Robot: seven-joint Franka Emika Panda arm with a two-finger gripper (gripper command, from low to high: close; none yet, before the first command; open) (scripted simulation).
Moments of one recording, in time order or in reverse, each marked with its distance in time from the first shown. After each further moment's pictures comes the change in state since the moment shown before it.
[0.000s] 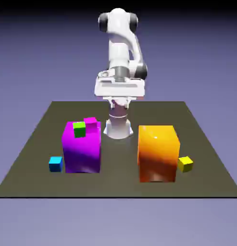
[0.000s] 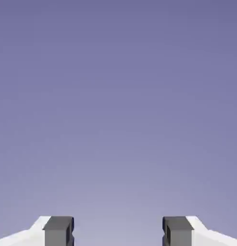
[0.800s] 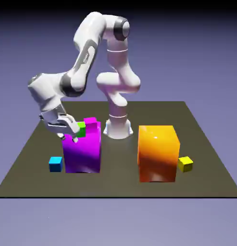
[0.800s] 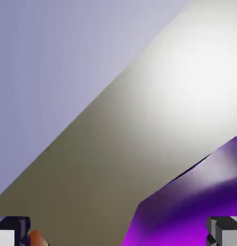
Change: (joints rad) arm -0.265 0.756 -0.354 0.647 0.489 -1.044 -0.003
